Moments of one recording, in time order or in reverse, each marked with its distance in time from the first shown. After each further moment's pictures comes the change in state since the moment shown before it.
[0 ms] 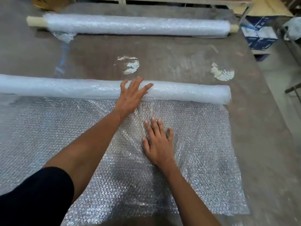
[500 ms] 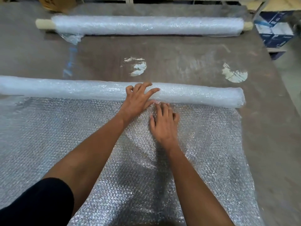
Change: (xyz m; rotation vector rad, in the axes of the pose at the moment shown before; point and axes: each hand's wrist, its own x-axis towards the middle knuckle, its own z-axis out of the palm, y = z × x) left_hand -0.003 -0.009 0.003 -0.072 0.056 0.062; right_hand 0.104 0.000 -0.007 -0.077 0.073 0.116
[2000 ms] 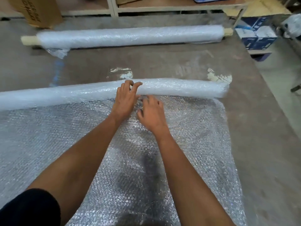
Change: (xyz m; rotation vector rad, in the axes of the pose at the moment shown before) left_hand 0.048 0.008 -0.002 -0.138 0.068 -0.179; right_hand 0.068 0.003 -0.045 0.066 0.067 -0.163
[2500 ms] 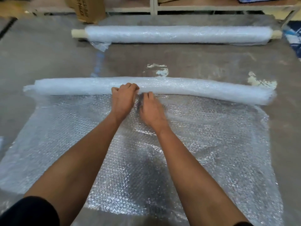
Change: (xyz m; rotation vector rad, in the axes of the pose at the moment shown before) left_hand -0.062 -0.114 -0.066 0.144 0.014 -0.246; right_hand 0.018 -0.132 0.038 0.126 -0.047 -0.103
